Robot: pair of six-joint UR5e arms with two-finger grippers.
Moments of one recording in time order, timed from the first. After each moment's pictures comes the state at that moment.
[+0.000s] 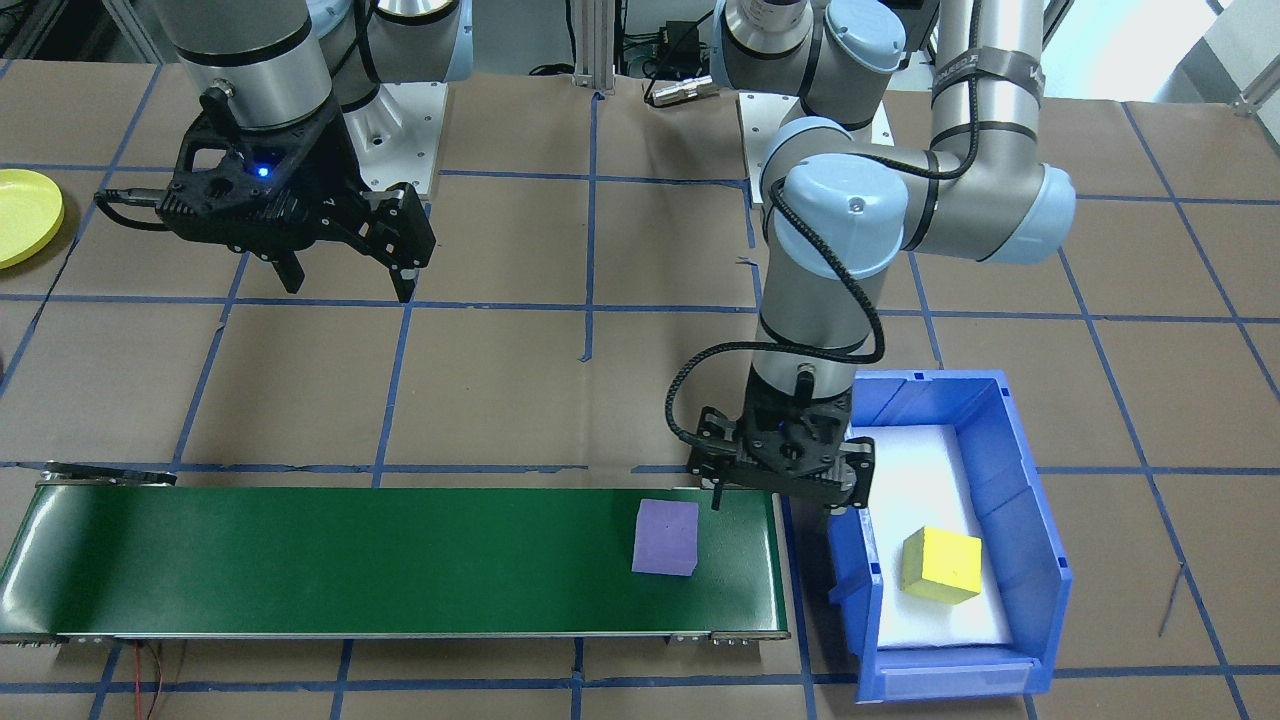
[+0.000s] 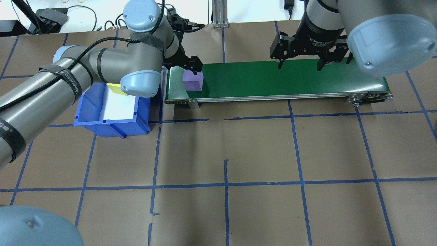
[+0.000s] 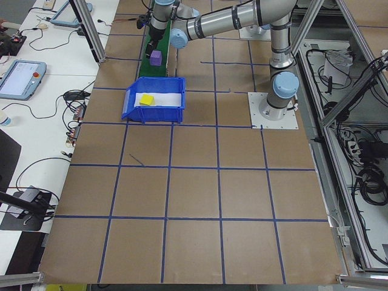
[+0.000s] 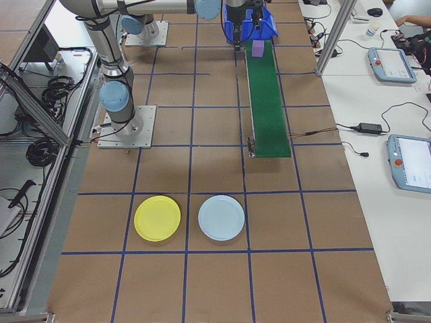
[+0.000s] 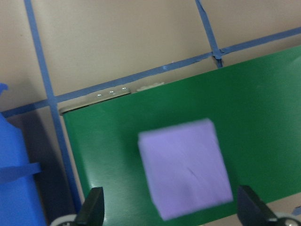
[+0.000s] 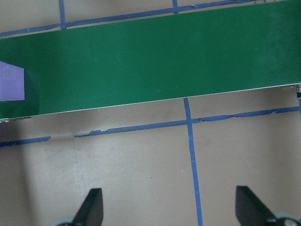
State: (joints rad) left arm -1.68 -1.92 -1.60 -0.83 1.64 0.17; right arm 1.67 -1.54 1.58 -1.75 -1.56 0.21
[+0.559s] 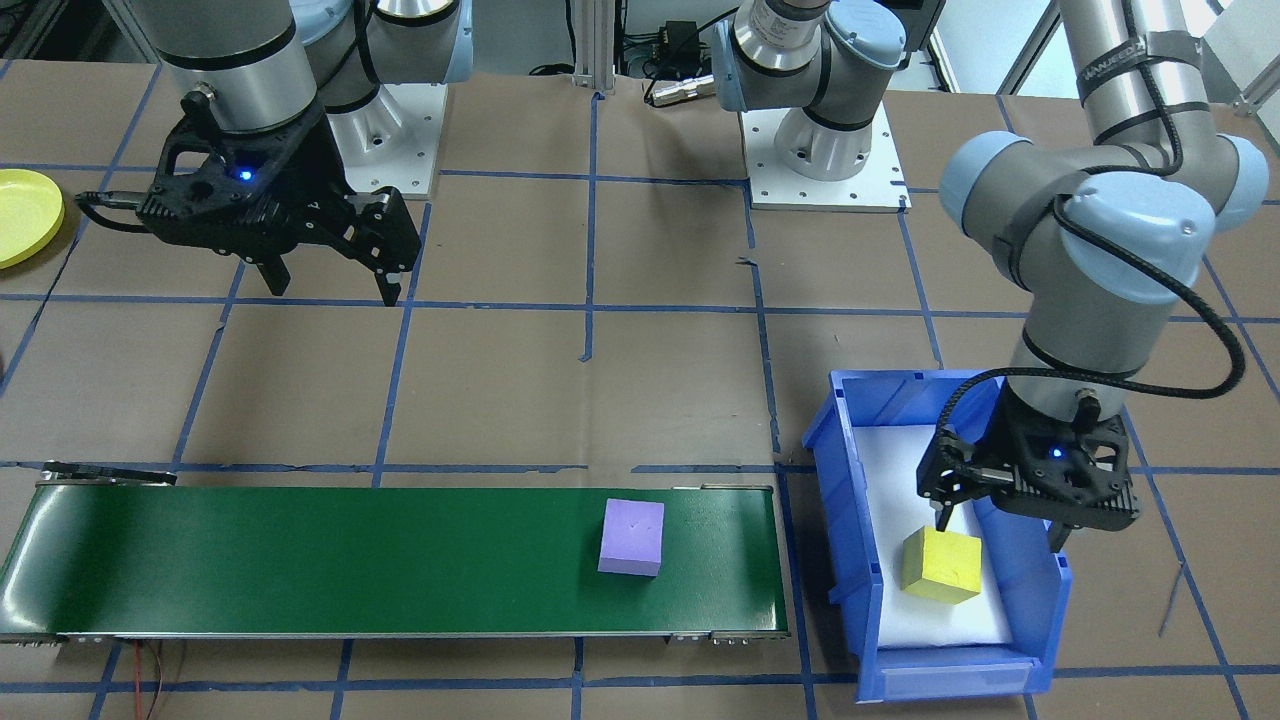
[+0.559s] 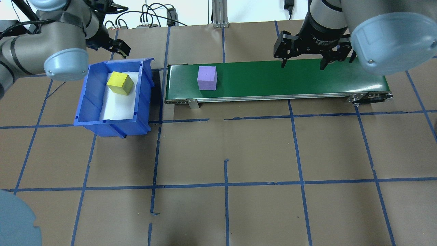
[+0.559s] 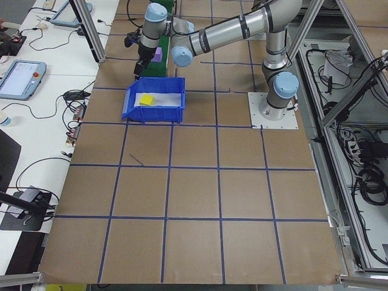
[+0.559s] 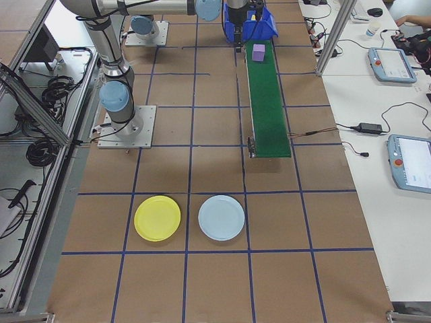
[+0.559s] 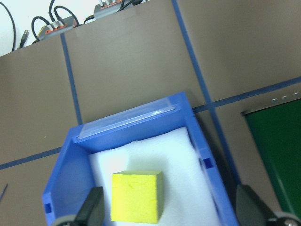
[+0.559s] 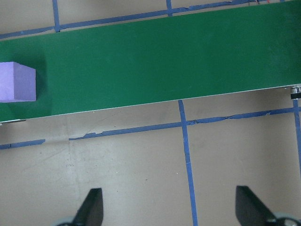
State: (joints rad) left arm -1.40 -1.90 -1.62 -0.84 1.61 0.50; right arm 1.64 -1.54 1.58 -1.75 -1.57 0.19
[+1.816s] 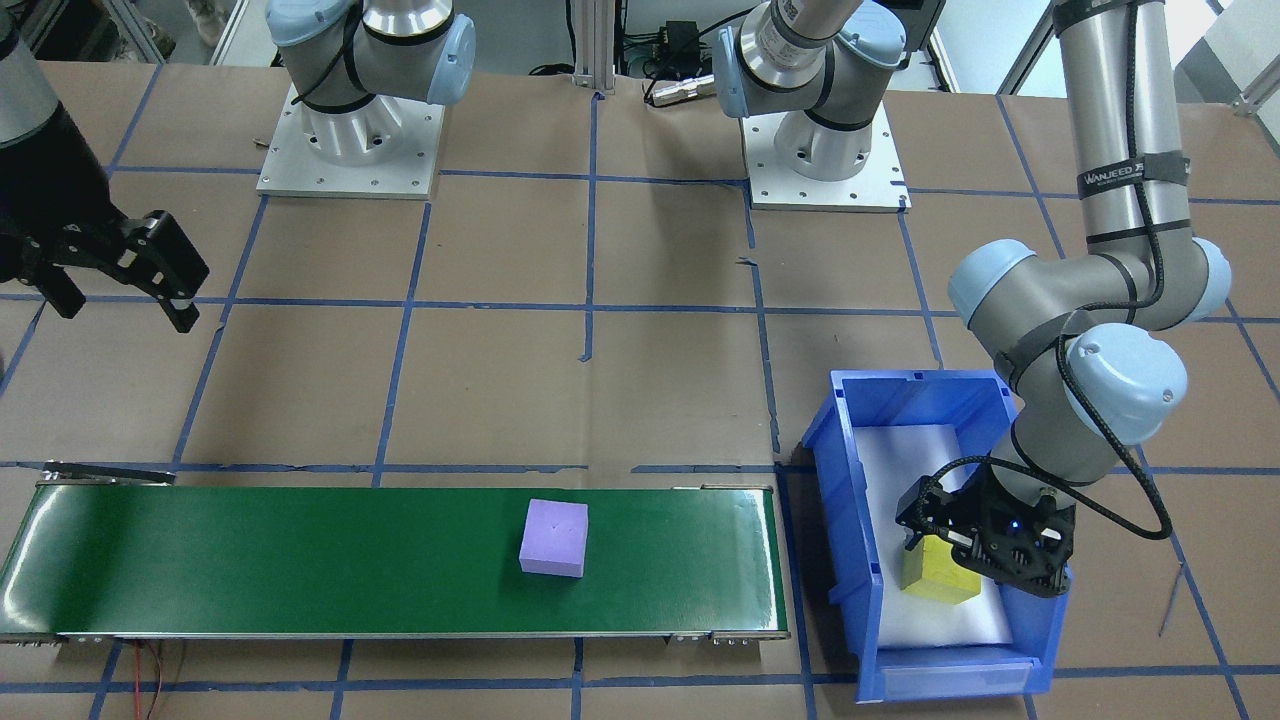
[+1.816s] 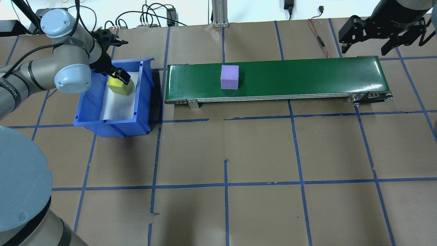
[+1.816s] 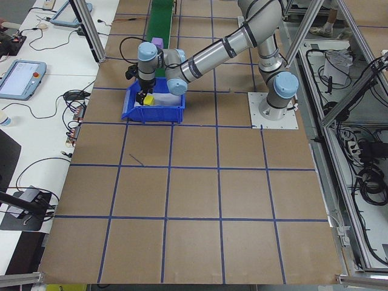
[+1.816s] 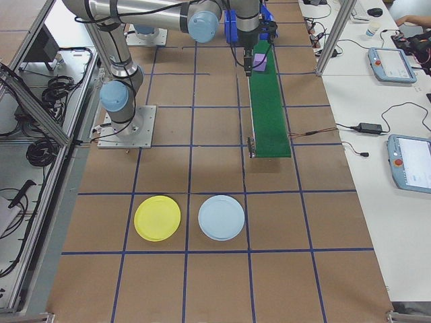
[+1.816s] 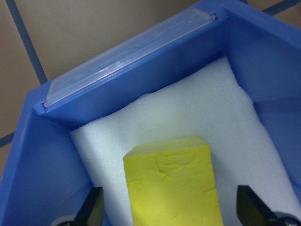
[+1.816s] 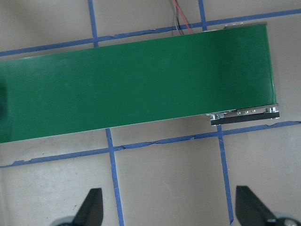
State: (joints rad) left arm -1.35 -2.06 -1.65 -0.83 1.53 0.65; right arm 1.35 -1.54 1.57 -1.76 -1.55 -0.07
